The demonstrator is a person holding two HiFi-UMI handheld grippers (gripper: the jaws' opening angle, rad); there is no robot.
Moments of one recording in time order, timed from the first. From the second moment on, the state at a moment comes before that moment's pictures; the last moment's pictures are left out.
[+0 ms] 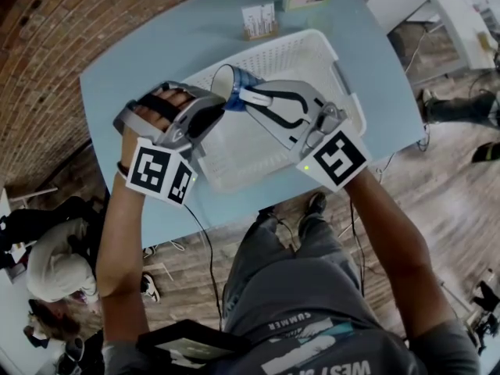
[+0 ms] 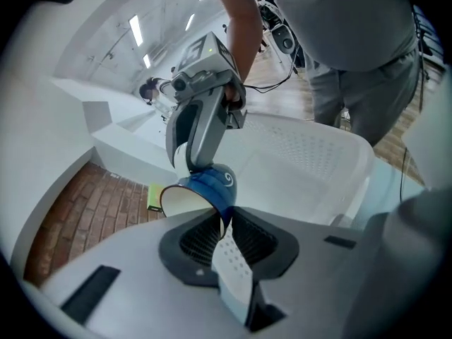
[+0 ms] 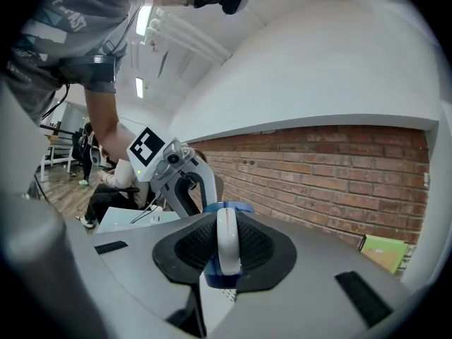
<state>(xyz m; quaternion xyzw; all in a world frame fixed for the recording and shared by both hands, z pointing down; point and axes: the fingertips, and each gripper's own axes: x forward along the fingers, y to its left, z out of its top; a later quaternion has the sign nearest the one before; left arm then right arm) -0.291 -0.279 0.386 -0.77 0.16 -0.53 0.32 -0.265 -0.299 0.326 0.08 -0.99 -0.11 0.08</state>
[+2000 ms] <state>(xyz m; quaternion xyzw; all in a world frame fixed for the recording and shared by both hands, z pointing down) -0.312 -0.268 0.580 -0.60 -0.13 -0.78 0.10 -0.273 -0.307 0.547 -0.12 -0.90 -0.07 0.40</state>
